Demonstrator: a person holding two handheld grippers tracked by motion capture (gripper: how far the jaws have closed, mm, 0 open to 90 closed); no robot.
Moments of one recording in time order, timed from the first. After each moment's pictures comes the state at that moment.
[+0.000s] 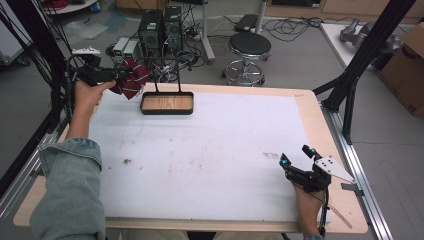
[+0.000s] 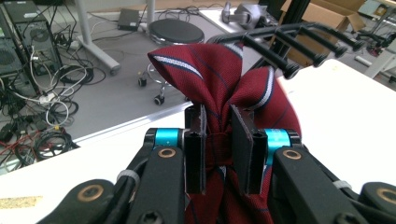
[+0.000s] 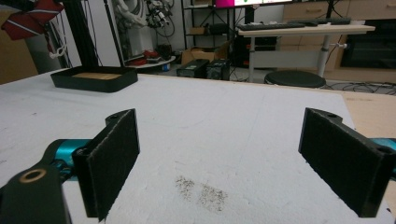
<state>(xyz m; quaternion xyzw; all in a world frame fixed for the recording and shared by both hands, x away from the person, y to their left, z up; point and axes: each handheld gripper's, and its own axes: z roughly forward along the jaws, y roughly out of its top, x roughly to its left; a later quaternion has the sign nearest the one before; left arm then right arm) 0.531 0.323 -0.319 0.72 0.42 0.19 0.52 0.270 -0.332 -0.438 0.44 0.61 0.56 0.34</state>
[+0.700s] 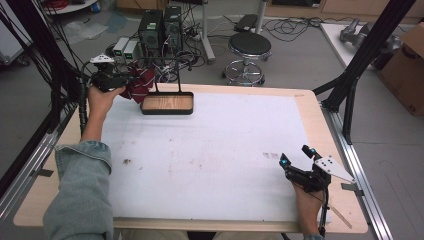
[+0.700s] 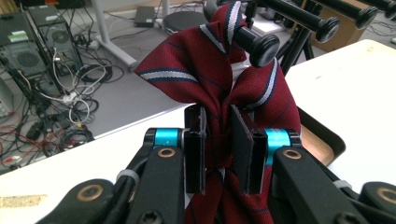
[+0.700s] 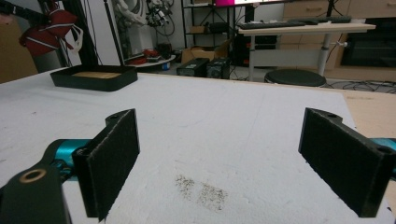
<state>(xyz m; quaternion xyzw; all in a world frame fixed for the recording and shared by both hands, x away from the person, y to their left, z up) 0.537 0.300 -0.343 0.73 0.42 0.23 0.49 0.271 -0.333 -0.438 0.44 0.62 0.56 0.34</state>
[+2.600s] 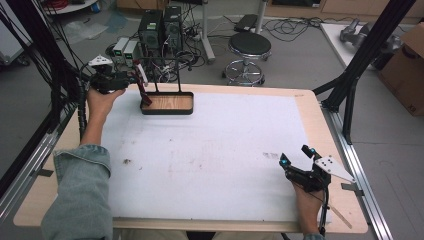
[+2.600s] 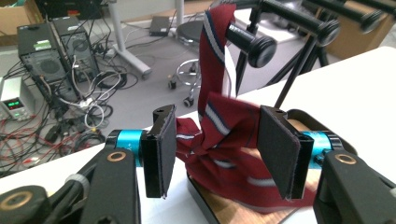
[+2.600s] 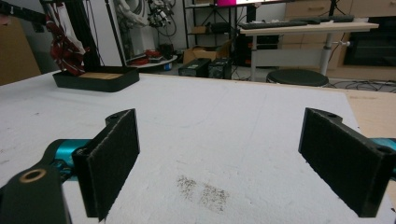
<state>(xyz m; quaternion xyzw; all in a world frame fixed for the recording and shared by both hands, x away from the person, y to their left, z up) 0.522 0.302 -0.341 0.71 0.42 0.26 0.50 0.272 -0.333 -0.438 0.44 0.61 0.57 0.33</state>
